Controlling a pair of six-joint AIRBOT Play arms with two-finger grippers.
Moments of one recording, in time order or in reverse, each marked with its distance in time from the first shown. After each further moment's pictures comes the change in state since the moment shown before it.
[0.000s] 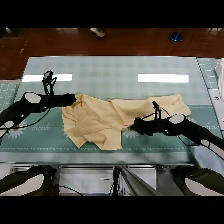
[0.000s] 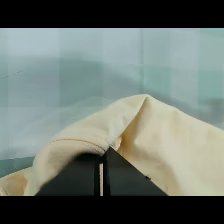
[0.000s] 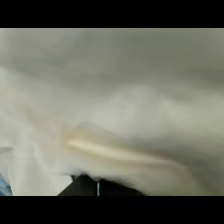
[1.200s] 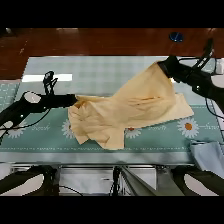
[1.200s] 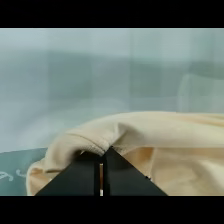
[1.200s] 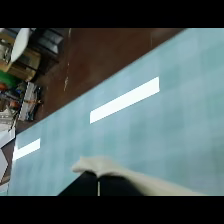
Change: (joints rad) left arm 0.001 0.018 0.005 -0.001 -0.041 0.000; right arm -0.272 0.120 0.513 -0.002 -0.182 -0.056
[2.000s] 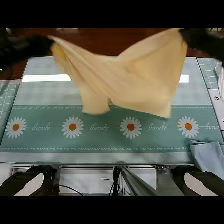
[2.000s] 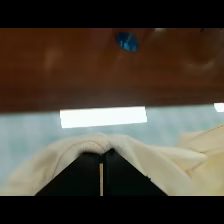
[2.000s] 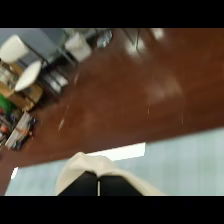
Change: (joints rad) left arm 0.072 0.219 0.552 0.002 -0.083 0.001; right arm -0.093 0.043 0.318 -0.188 0.089 0.028
